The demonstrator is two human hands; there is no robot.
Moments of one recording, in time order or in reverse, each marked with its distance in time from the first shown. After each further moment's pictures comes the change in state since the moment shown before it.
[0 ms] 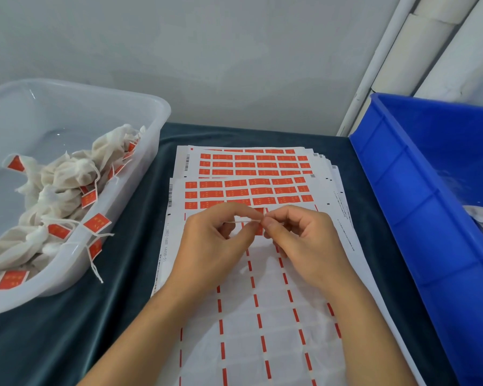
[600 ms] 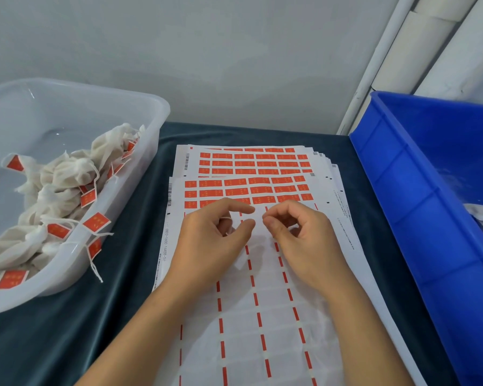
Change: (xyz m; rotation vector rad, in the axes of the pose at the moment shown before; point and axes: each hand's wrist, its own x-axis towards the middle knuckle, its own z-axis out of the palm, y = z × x) left_hand 0.005 -0.015 0.002 0.099 0.041 -0.067; right_hand 0.002 0.003 0.003 -0.121 0.074 -0.033
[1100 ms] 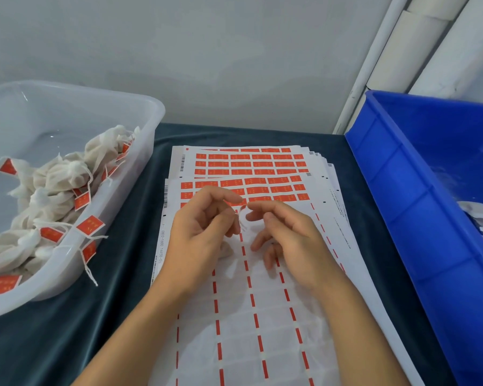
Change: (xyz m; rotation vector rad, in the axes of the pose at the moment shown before) left_hand 0.000 0.004 -0.013 -0.396 -0.037 0.091; right_hand -0.002 -0.009 0.004 0.399 -0.176 0.165
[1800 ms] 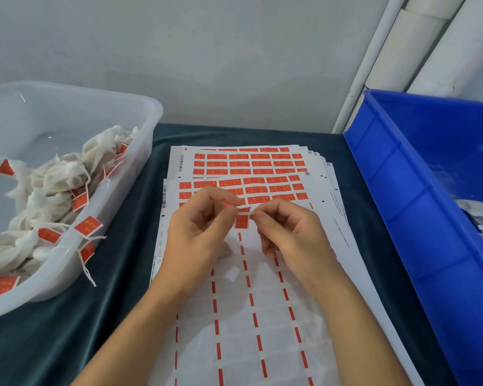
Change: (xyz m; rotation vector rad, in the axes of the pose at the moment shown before) left_hand -0.002 0.006 0.002 0.043 0.038 -0.011; right_hand -0.003 -0.005 0.001 0.018 0.027 -0.084
